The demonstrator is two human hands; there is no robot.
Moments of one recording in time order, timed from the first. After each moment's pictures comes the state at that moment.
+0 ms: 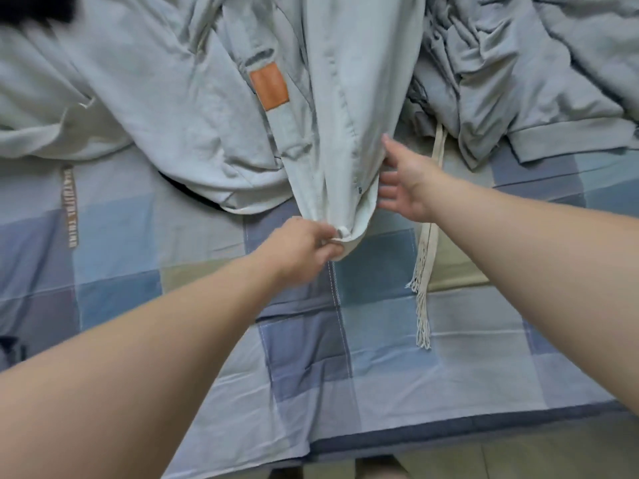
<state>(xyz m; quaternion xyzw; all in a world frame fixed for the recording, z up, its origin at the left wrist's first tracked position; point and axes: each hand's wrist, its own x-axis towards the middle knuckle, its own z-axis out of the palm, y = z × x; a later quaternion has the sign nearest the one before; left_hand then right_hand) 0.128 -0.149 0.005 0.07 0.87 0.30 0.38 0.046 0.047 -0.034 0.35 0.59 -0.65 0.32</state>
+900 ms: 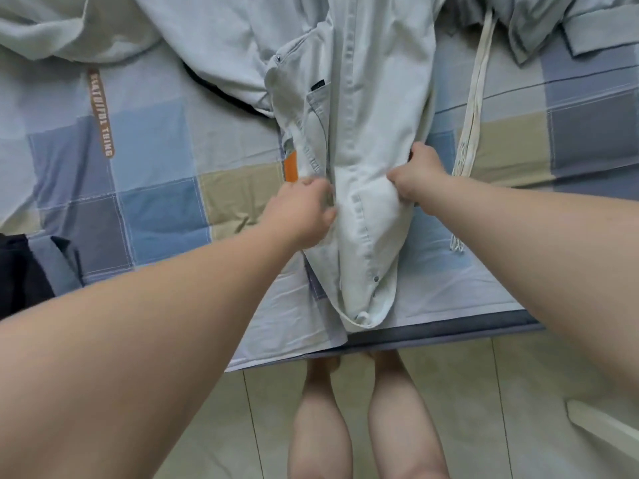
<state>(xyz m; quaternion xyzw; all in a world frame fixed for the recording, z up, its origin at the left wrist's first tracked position) 0.238 -0.211 -0.022 0.03 0.91 0.18 0.37 0.190 -0.009 -0.057 0.29 0.82 -0.38 0.31</state>
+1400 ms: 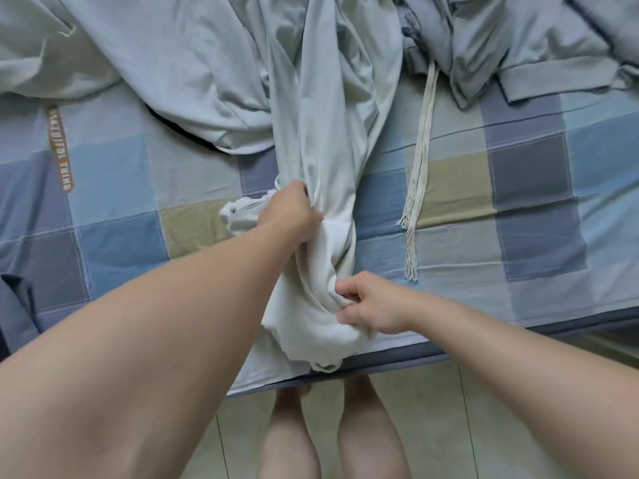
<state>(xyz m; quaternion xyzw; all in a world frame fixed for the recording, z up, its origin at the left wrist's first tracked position) 0.187 -0.145 -0.037 -0.14 0.90 0.24 0.35 0.283 0.018 0.008 -0.04 0.73 -0.38 0.57</state>
